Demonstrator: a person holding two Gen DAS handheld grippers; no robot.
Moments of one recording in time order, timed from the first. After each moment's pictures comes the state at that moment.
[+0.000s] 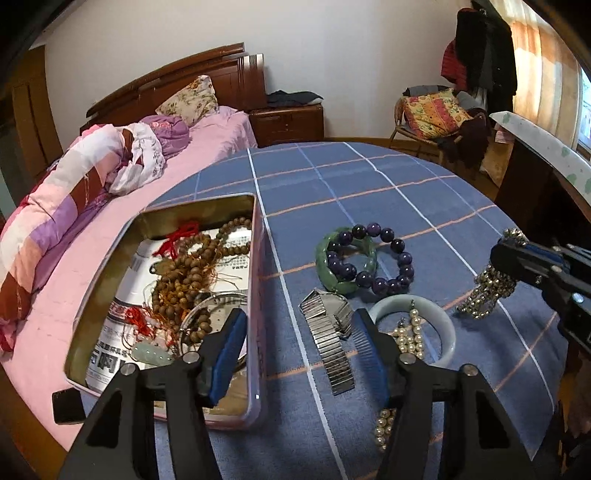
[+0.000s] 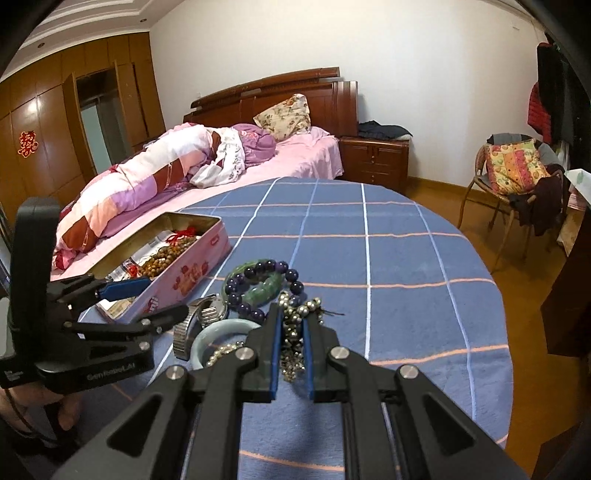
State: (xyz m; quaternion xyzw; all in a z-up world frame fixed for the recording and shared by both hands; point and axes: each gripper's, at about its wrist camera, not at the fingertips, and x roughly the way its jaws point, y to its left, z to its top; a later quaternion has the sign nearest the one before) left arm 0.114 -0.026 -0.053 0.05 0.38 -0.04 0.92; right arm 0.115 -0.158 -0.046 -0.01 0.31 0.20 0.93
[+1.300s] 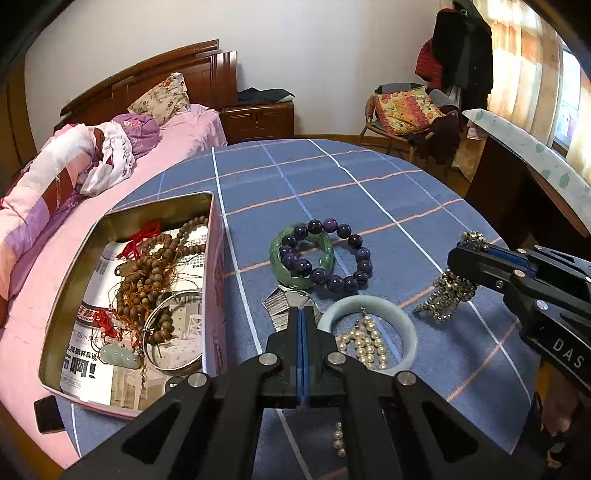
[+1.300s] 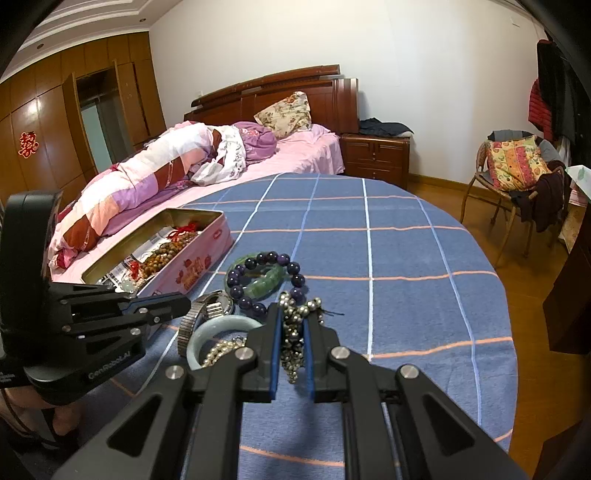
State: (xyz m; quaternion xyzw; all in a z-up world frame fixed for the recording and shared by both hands) left arm 0.113 -0.037 -0.053 0.04 0.39 -0.10 0.91; right arm 0.112 -0.161 -0.052 -0.01 0.32 0.21 0.93
